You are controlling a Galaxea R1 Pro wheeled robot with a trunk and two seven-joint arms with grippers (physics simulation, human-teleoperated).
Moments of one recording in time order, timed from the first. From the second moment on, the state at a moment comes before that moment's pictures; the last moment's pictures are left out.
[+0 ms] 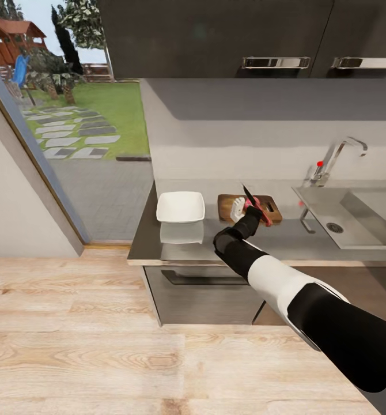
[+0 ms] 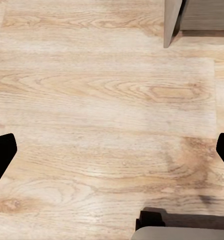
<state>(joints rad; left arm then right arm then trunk) -0.30 0.11 -0.01 0.07 0.11 -0.79 -0.03 -1.27 0.17 0.82 -0.28 0.25 0.98 -0.73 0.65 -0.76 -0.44</state>
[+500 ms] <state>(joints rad) -0.30 0.11 -0.01 0.07 0.11 -0.79 -0.03 -1.27 0.17 0.82 -0.28 0.25 0.98 -0.73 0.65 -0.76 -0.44</state>
